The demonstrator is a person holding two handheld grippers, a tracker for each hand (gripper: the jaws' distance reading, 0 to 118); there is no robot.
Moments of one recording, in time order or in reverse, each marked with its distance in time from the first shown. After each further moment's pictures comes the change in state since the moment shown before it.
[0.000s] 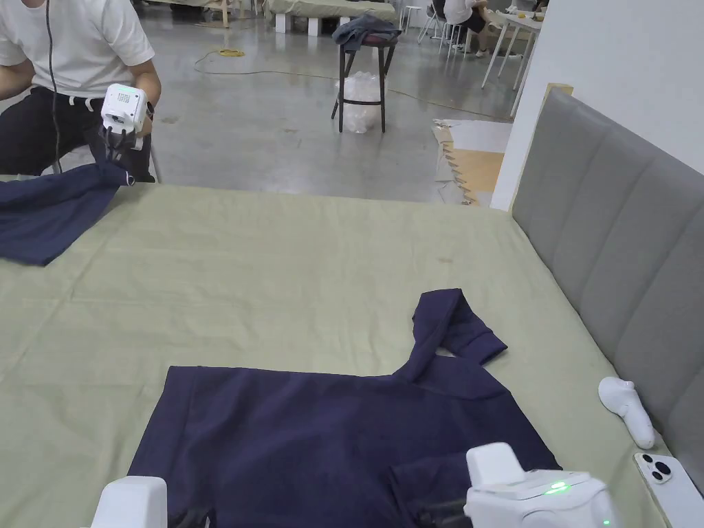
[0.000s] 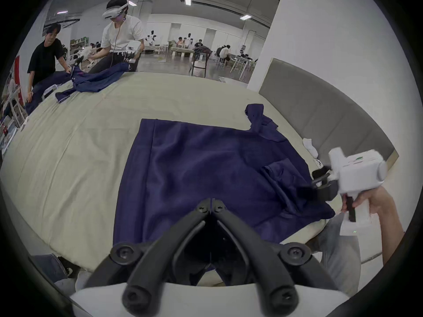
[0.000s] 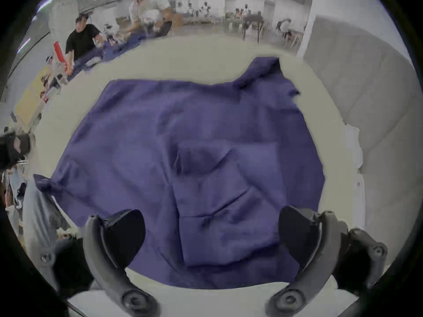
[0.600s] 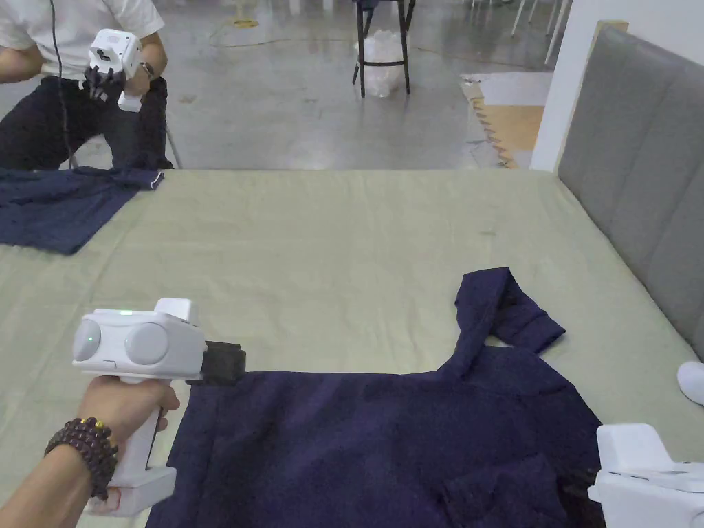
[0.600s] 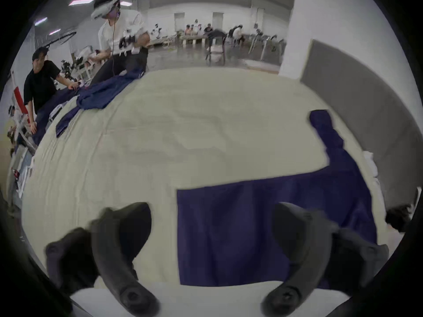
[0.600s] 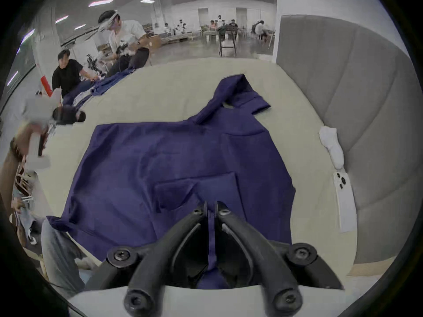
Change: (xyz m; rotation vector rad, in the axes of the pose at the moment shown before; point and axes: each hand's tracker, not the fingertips) left arm -0.109 0.204 -0.220 -0.207 0.255 -0.079; right arm 0.060 0.020 -0.016 -0.044 -0.017 -0.179
